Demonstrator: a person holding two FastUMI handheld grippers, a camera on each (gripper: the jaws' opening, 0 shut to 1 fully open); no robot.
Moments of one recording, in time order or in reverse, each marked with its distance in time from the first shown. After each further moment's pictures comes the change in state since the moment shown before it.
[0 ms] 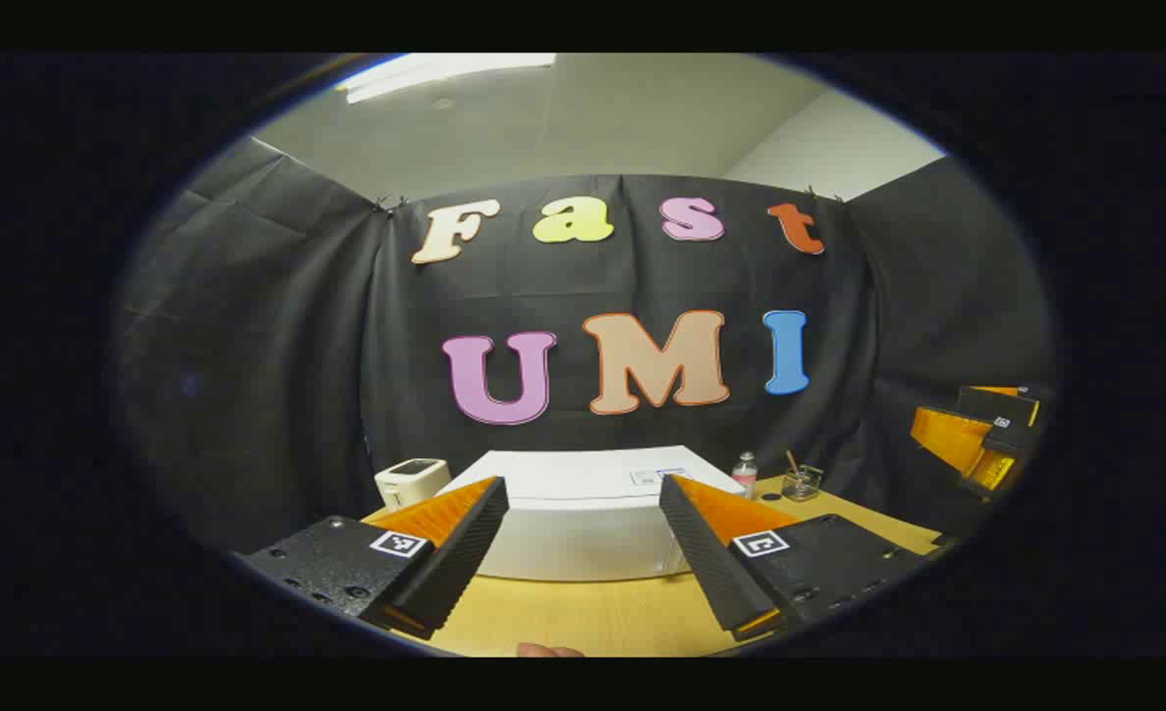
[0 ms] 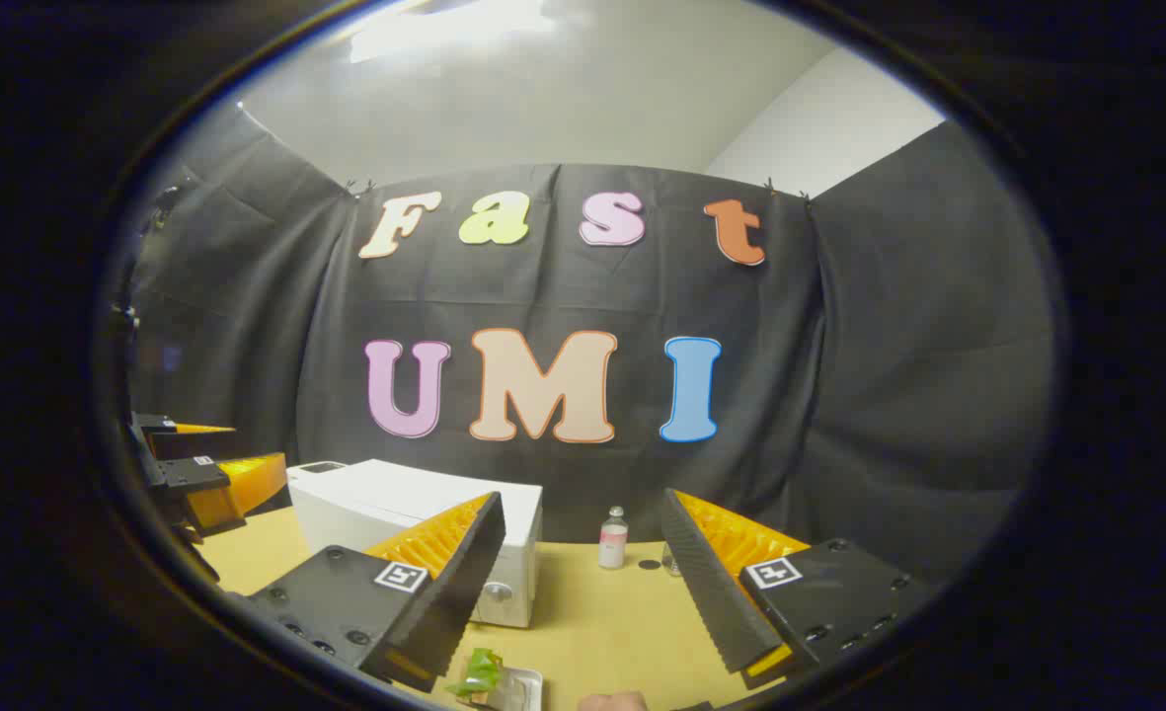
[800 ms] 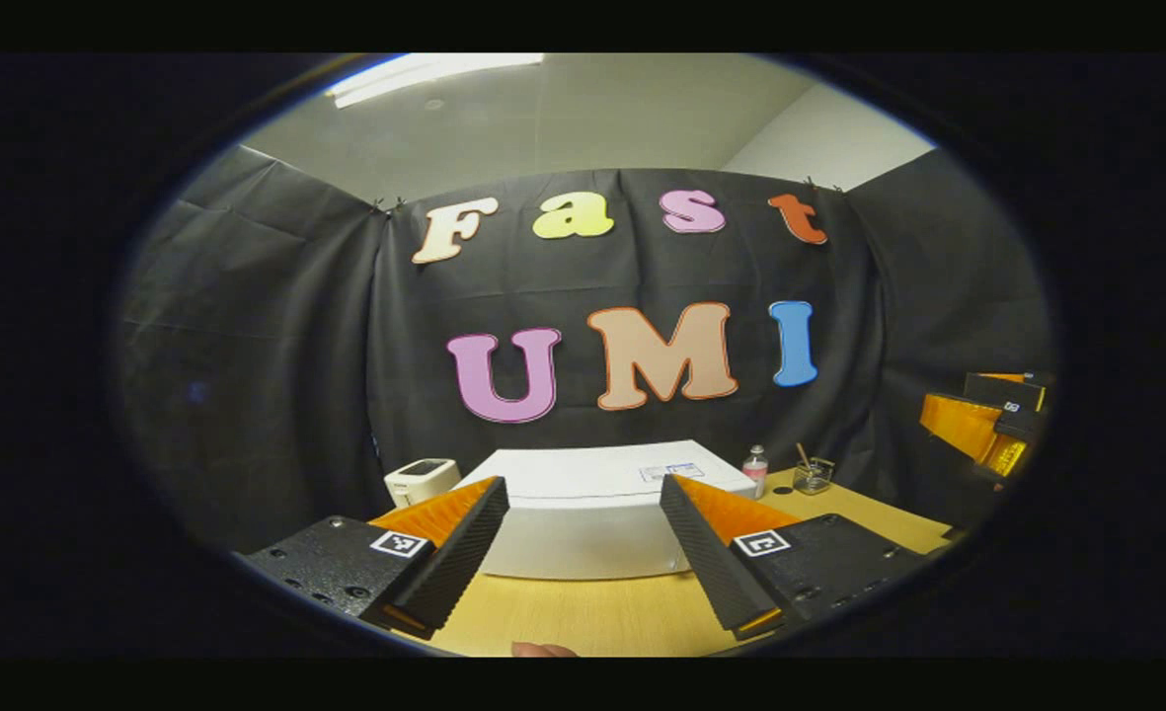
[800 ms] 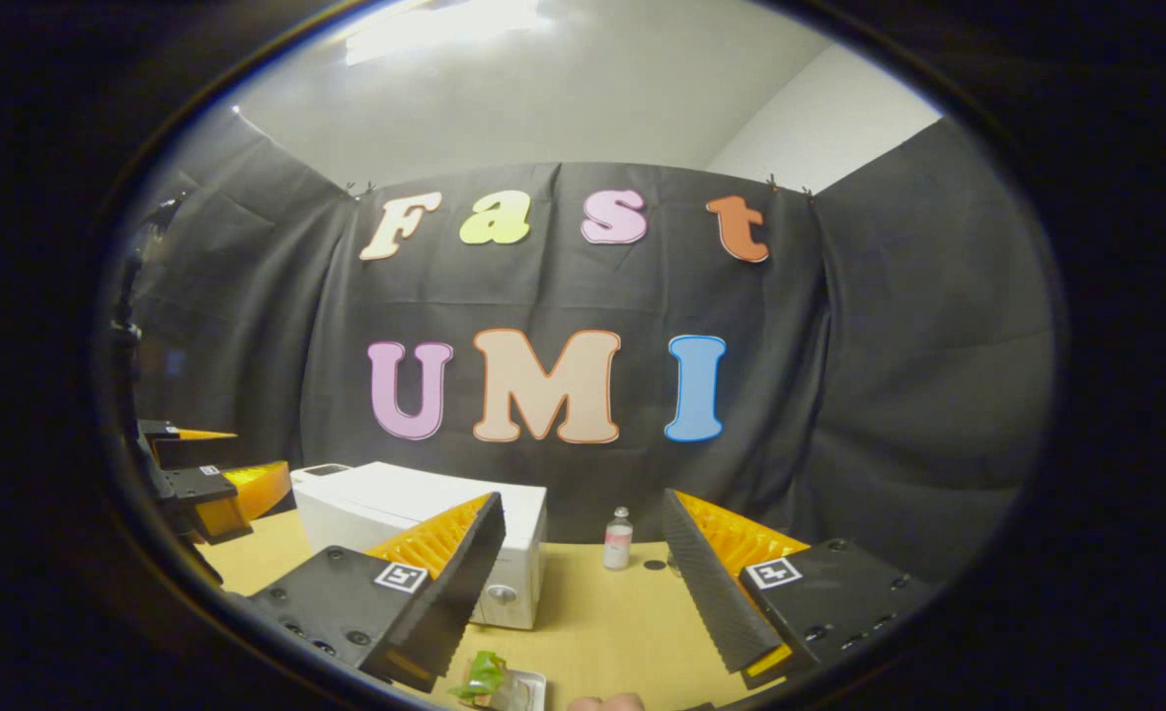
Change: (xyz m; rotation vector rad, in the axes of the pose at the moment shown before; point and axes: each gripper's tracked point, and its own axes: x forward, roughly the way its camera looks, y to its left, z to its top) left arm 0.000 0.000 0.000 0.022 0.020 0.010; right arm 0.005 0.003 0.000 0.010 0.020 0.021
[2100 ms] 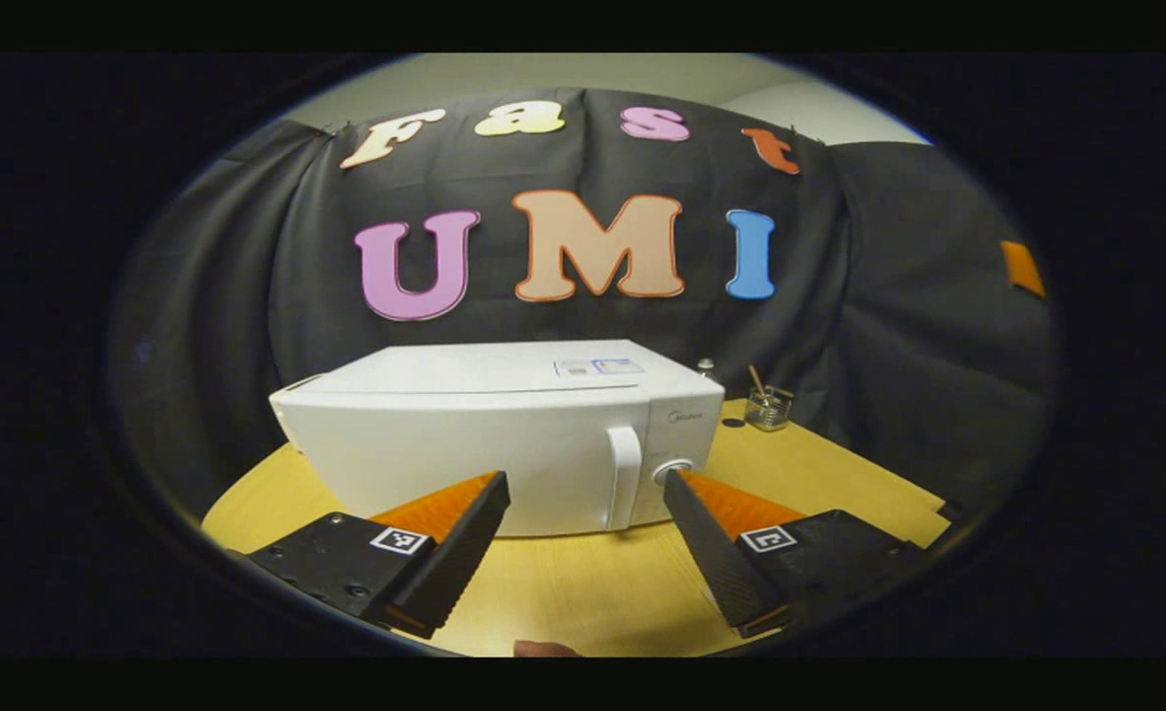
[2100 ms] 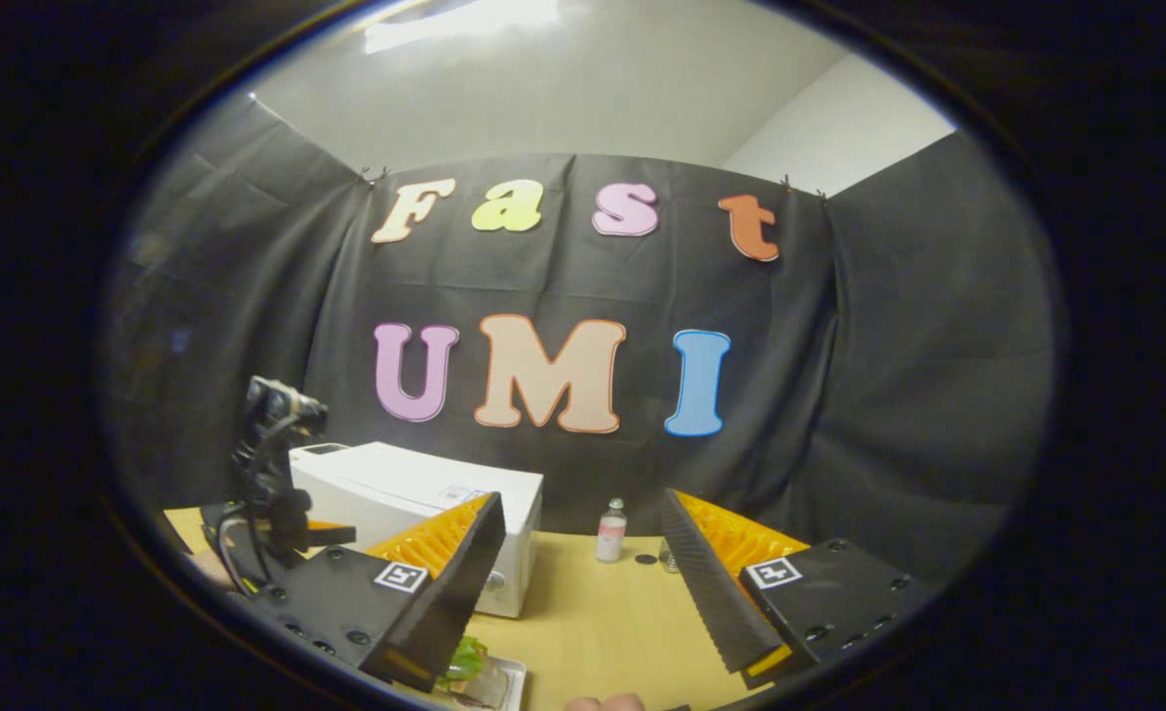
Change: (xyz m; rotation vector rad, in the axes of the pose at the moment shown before) left arm 0.085 -0.085 -0.171 -0.068 0.320 -0.200; right arm -0.005 -0.016 -0.008 -0.057 0.017 0.002
